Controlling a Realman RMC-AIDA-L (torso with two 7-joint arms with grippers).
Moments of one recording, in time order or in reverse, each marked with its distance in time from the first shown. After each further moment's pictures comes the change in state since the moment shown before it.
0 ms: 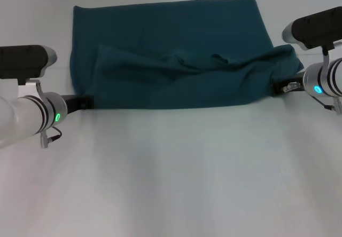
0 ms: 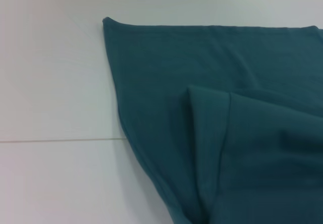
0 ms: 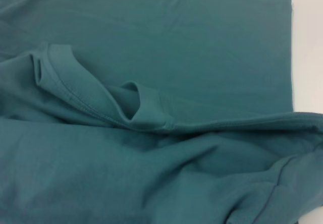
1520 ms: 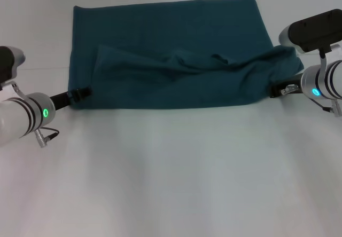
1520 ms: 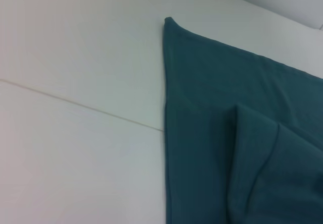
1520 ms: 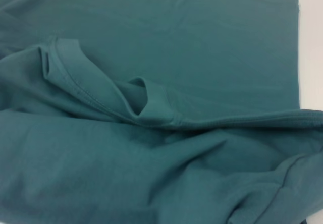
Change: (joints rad) left arm 0.055 0.003 -0.011 -0.058 -0.088 0.021 -0.222; right arm -0.011 0.009 -0.026 -0.012 -0.002 0.003 0.000
